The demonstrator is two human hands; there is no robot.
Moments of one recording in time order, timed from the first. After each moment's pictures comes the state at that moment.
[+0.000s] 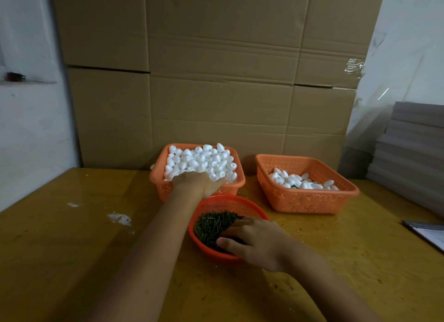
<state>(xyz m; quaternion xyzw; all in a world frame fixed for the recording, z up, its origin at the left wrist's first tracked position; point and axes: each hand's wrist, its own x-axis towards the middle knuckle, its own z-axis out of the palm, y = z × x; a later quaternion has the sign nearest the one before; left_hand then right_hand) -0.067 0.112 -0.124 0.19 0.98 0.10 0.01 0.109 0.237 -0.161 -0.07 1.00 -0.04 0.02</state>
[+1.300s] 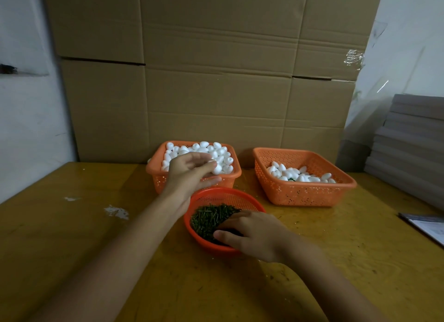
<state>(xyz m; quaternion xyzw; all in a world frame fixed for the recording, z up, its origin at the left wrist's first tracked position) -0.023 0.087 -0.131 0.17 0.56 0.81 0.06 0.112 0.234 -0.155 -0.06 1.00 -0.05 0.02</state>
